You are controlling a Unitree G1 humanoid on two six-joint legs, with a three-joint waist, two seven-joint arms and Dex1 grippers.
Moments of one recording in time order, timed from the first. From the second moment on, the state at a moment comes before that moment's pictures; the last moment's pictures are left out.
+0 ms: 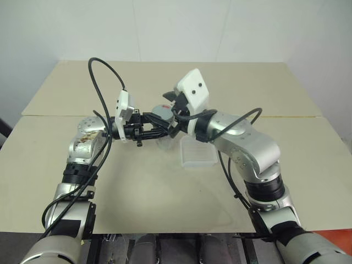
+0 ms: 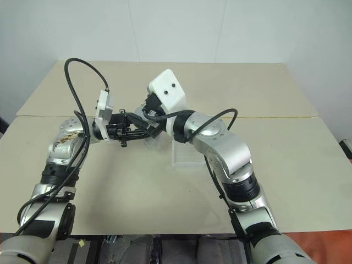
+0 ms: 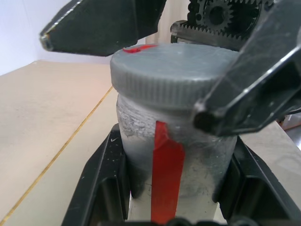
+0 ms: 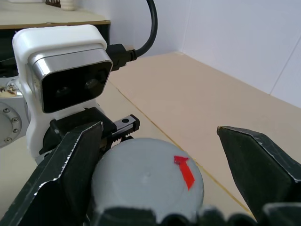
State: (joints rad) left arm -0.77 0.49 0.00 0.37 -0.45 0.22 -1.38; right arm -0.82 -0.23 0.22 -0.36 0.37 0.86 0.37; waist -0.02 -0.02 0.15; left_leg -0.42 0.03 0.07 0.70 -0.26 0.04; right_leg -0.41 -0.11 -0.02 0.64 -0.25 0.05
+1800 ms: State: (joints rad) left arm -0.79 0.51 -0.01 0.38 -0.46 0.22 -1.43; right arm -0.75 -0.33 0.12 -0.46 0.56 0.86 0.51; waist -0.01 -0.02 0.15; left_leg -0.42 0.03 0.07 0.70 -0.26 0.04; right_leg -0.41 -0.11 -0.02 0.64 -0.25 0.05
